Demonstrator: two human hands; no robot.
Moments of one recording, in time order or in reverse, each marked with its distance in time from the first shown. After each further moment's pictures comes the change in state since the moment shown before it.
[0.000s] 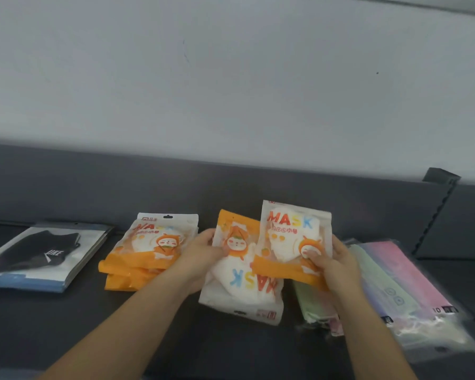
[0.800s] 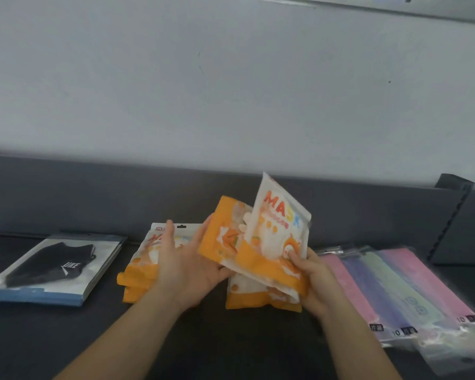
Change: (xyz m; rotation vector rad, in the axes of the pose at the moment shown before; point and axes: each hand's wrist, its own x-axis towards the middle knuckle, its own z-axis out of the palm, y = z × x) left_hand -0.025 0.011 -0.049 -0.803 -0.341 -0.009; right_hand -0.022 -0.010 0.065 0.544 -0.458 0.296
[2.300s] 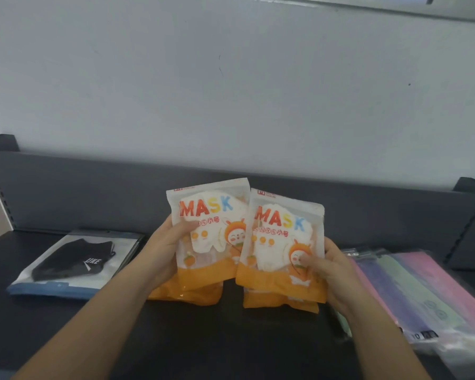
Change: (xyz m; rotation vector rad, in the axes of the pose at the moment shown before) left_hand -0.011 0.066 -0.036 0.586 0.191 0.249; right_hand -0.010 -0.011 0.013 -0.280 0.011 -0.165
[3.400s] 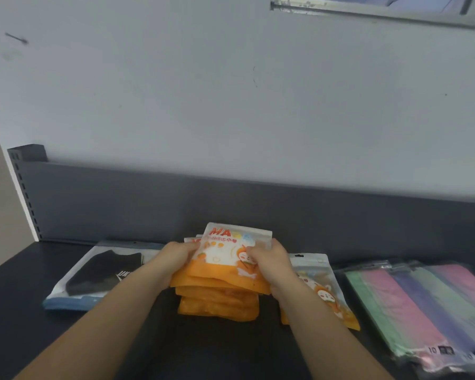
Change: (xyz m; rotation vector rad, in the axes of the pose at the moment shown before) left_hand 0.041 0.006 -0.076 0.465 0.228 -0.374; right_hand 0.059 0.036 0.171 -0.450 0.209 0.196
